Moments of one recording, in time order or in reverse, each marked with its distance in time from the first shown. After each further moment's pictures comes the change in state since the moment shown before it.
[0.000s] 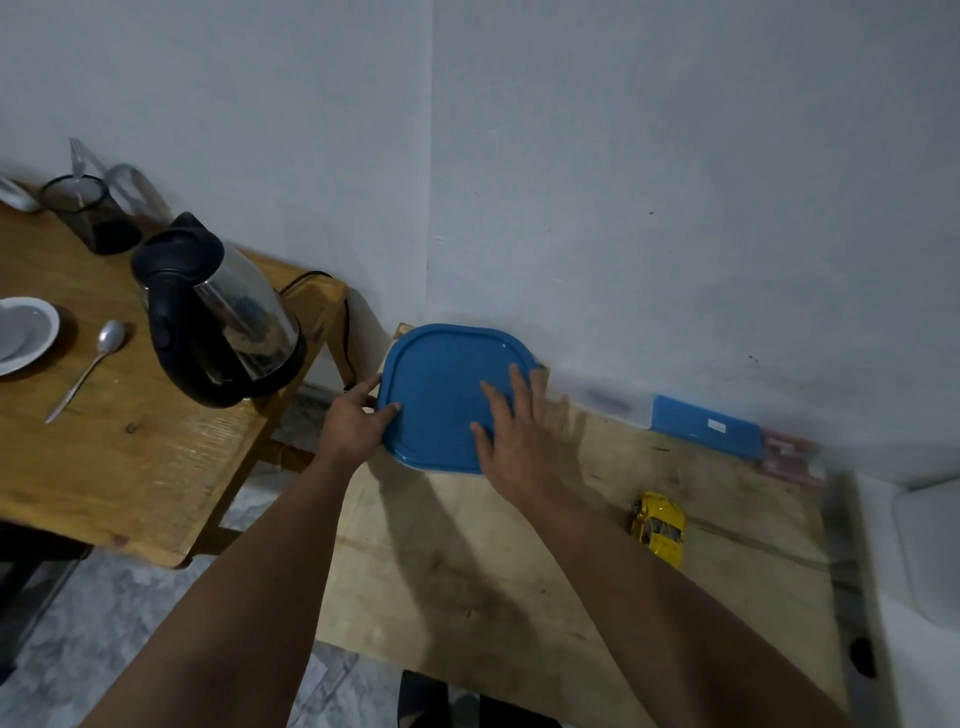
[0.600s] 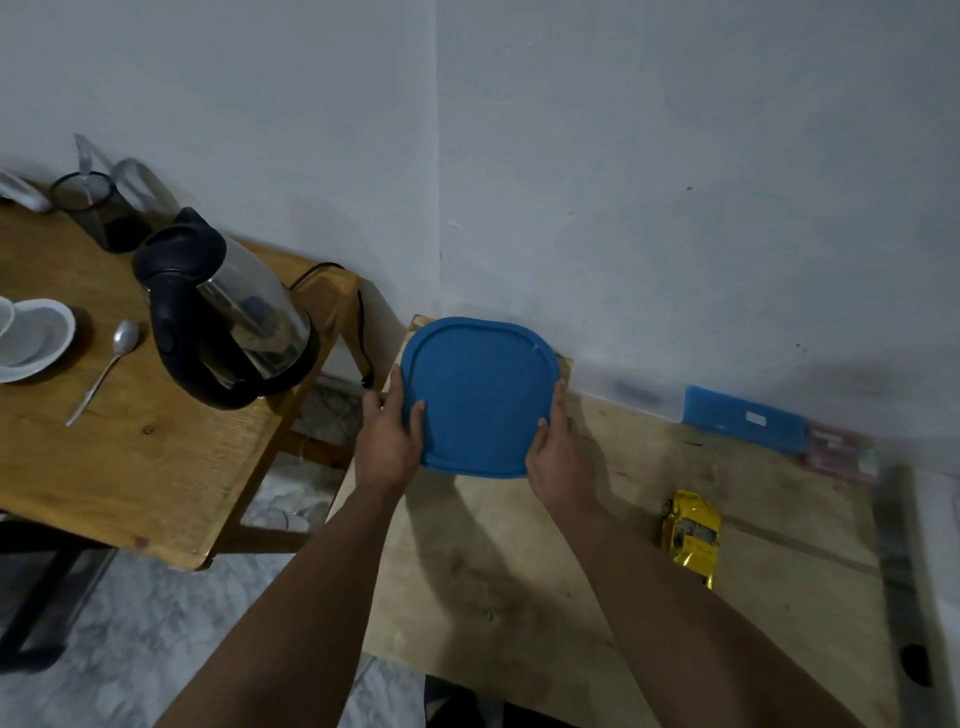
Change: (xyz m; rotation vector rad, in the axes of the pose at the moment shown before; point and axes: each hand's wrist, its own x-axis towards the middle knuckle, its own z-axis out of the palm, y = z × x) left_hand -0.022 -0.010 0.033 0.346 0.153 0.218; right_hand -0.003 0.020 0.032 0.284 -0.001 0.409
